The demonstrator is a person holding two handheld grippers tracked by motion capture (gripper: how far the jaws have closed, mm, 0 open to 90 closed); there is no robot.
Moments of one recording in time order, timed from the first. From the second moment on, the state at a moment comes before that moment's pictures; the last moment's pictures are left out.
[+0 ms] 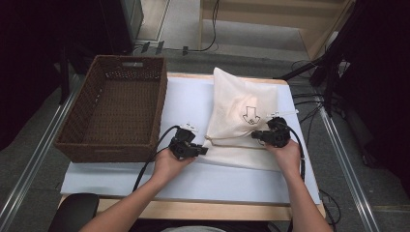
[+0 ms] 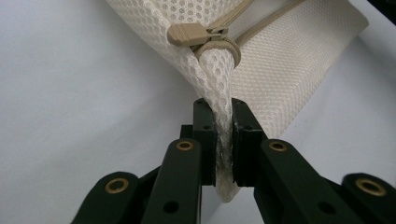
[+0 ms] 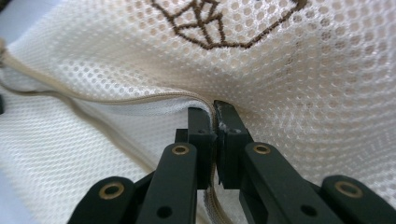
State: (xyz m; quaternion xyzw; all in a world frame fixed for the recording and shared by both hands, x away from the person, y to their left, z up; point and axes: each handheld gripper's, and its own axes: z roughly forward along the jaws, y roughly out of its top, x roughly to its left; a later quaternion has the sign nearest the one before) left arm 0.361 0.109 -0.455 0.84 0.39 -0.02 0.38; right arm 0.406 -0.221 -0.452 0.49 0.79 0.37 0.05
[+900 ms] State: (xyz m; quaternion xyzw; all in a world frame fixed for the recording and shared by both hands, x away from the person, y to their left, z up) left arm 0.349 0.117 -0.453 0.85 0.38 -0.02 0.37; right arm 0.350 -0.218 -0.431 0.44 0.82 0.37 0.07
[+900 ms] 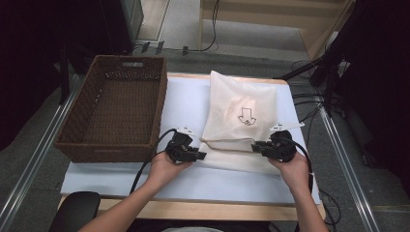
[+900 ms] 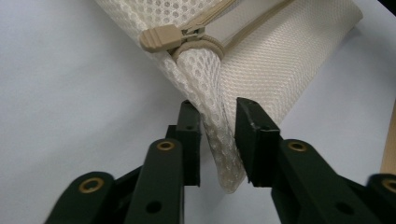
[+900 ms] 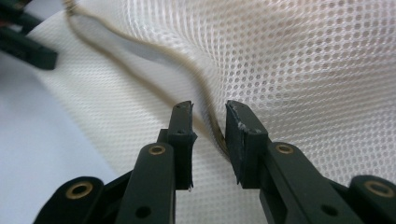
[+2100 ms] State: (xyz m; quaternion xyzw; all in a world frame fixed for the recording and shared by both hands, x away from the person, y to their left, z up) left arm 0.334 0.126 -0.405 0.87 0.31 -0.02 0.39; right arm 0.347 -0.261 -0.415 0.44 0.79 0.41 0.10
